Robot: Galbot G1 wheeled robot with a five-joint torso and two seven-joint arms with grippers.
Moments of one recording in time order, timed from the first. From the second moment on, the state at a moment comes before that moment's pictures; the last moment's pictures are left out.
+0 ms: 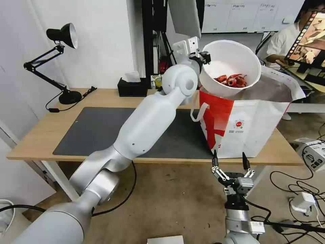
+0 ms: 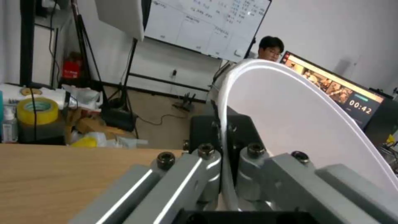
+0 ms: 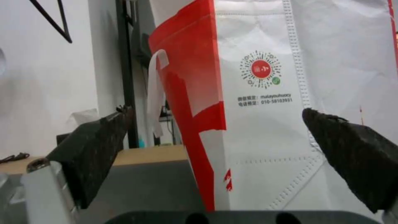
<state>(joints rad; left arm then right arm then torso) 0.06 -1.59 0.19 -1.40 -1.05 0.38 -0.60 -1.65 1.53 0.49 2.03 0.08 0.53 0.06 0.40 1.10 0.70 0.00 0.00</state>
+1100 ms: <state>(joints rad) 0.11 -1.59 0.25 -1.41 -0.99 0.32 -0.56 -1.63 1.53 0.48 2.01 0.08 0.53 0.06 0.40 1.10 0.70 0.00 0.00</state>
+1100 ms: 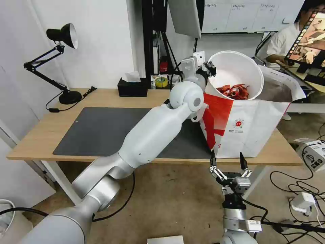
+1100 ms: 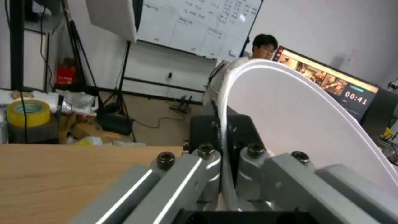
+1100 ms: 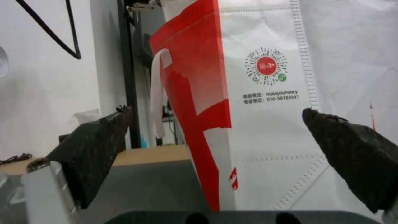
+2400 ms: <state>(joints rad) 0.14 -1.54 0.23 -1.57 -1.23 0.54 -0.64 -1.60 1.54 0.46 1.98 0.08 0.53 0.06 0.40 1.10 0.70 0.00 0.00</state>
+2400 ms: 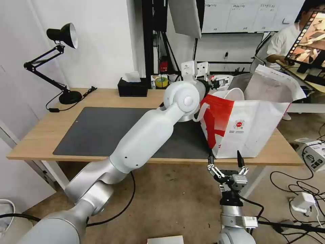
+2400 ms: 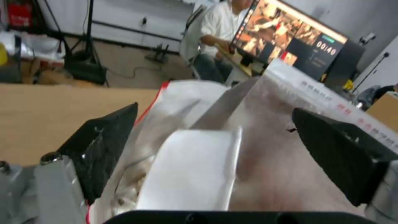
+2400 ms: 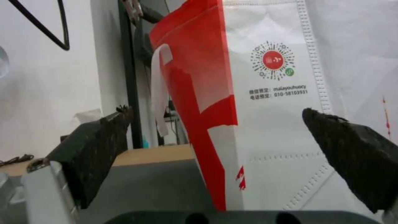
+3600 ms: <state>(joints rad) 0.36 -1.19 0.05 -1.72 -0.82 0.10 -0.23 -1.58 1.52 0.45 1.97 0.06 0.53 0.06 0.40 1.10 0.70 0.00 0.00</state>
